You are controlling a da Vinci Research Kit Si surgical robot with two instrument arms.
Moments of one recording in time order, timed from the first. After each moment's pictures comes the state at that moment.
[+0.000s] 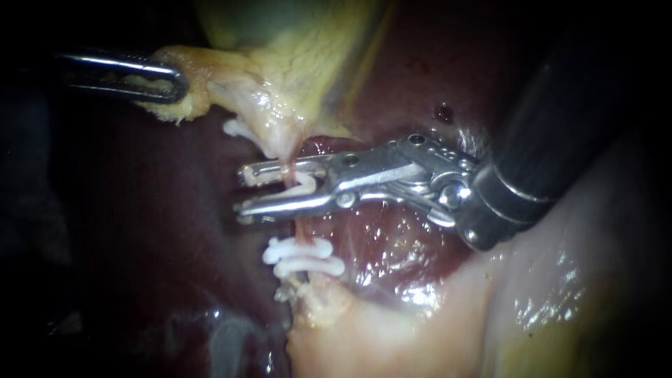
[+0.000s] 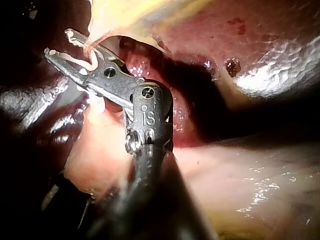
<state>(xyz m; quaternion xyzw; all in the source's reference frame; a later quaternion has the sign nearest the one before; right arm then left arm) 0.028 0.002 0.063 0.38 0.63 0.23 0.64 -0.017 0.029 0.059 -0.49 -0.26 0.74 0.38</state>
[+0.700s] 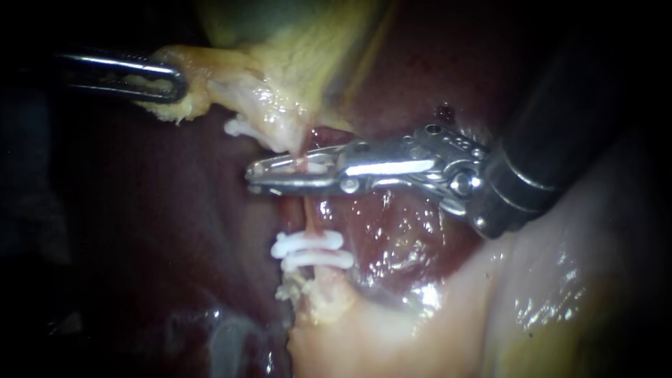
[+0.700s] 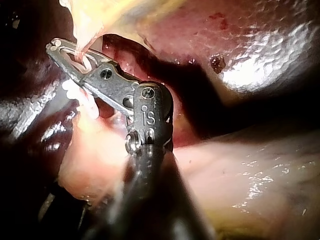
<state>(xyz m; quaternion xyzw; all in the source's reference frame) 0.026 0.002 0.065 0.39 0.60 0.26 0.65 -0.017 0.029 0.059 -0.49 -0.26 0.74 0.38</state>
